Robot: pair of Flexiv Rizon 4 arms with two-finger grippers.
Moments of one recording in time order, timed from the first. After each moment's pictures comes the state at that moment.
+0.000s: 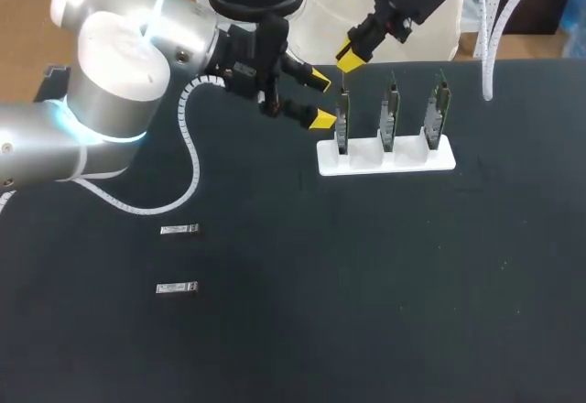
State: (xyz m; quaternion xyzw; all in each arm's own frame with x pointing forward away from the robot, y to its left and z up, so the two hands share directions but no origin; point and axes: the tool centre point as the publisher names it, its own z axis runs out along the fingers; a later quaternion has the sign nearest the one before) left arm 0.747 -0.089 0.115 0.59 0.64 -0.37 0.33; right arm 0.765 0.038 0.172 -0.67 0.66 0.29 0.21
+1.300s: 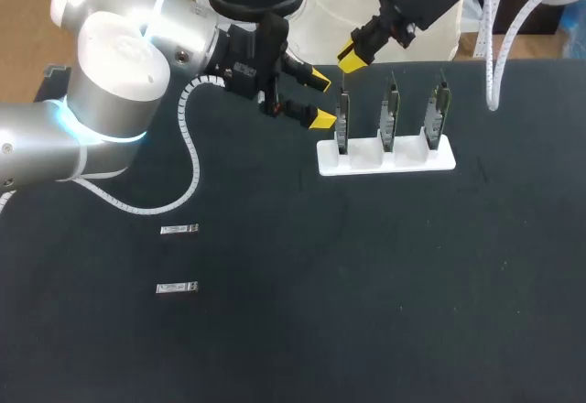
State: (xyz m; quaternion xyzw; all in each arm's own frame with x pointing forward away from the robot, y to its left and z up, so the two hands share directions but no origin) left arm 0.747 -0.089 0.115 0.59 0.64 -0.37 0.33; right arm 0.763 0.038 0.174 -0.65 0.66 0.29 0.24
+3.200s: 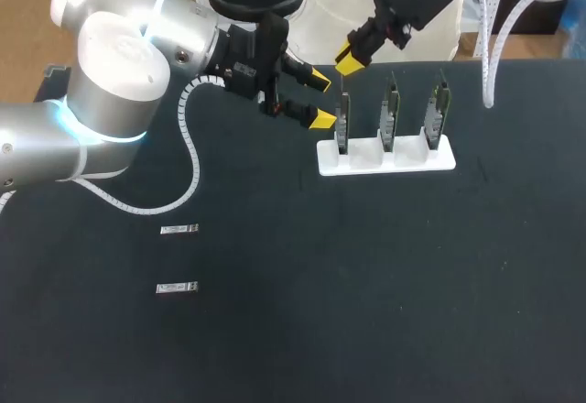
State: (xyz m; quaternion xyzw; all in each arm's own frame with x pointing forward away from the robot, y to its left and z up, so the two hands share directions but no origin) left arm 0.747 -0.089 0.115 0.59 0.64 -0.37 0.33; right arm 0.765 0.040 0.167 -0.66 0.66 0.28 0.22
